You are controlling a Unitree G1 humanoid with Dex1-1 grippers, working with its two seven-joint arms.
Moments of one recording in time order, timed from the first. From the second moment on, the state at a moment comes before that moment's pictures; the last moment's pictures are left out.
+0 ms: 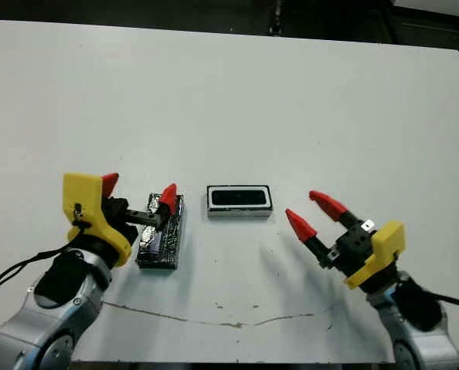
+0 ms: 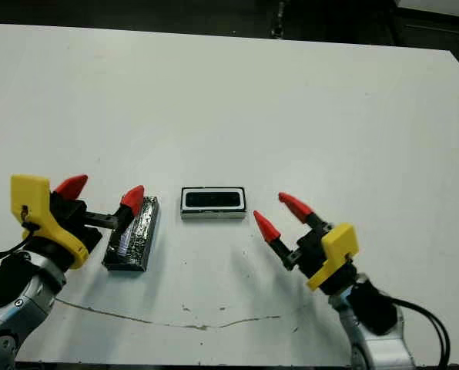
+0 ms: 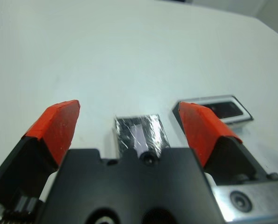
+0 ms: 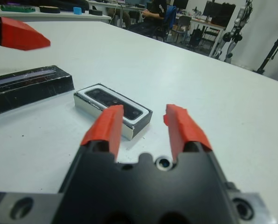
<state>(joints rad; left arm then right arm) 0.00 0.17 0.17 -0.87 -0.51 1.14 0.06 0.20 -0.28 0.05 -0.38 0.14 -0.01 0.53</state>
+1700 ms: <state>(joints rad) -0.14 0.09 0.13 -0.89 -0.37 1.52 0.04 0.22 -0.29 0.13 -0.39 0.13 -0.03 0.44</state>
